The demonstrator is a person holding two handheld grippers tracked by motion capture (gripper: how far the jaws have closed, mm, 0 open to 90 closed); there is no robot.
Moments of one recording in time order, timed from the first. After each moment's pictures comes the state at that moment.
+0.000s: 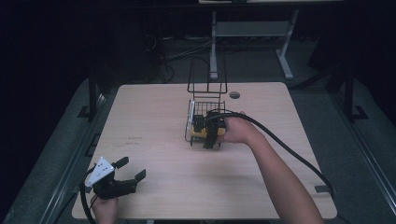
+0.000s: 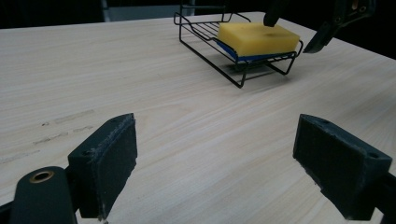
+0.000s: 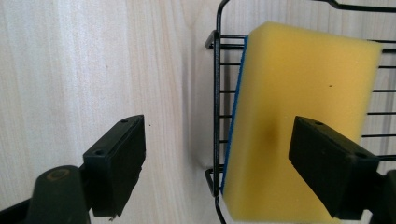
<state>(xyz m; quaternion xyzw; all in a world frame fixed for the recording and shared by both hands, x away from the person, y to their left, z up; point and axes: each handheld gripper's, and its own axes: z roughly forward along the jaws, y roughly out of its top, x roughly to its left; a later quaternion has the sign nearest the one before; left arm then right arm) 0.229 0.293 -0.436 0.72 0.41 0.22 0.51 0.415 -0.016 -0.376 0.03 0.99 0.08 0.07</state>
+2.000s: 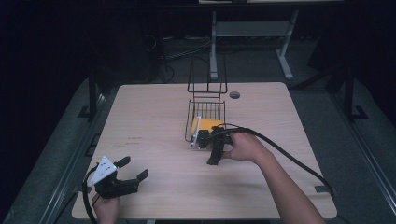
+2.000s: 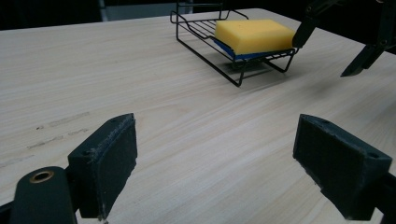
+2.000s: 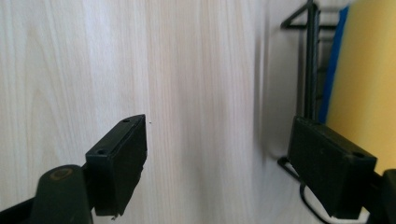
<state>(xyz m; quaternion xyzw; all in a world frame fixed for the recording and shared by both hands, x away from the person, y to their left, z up) 0.231 0.288 -0.435 0.73 0.40 0.22 0.51 0.372 -0.031 -0.392 0.04 0.99 0.09 0.05</state>
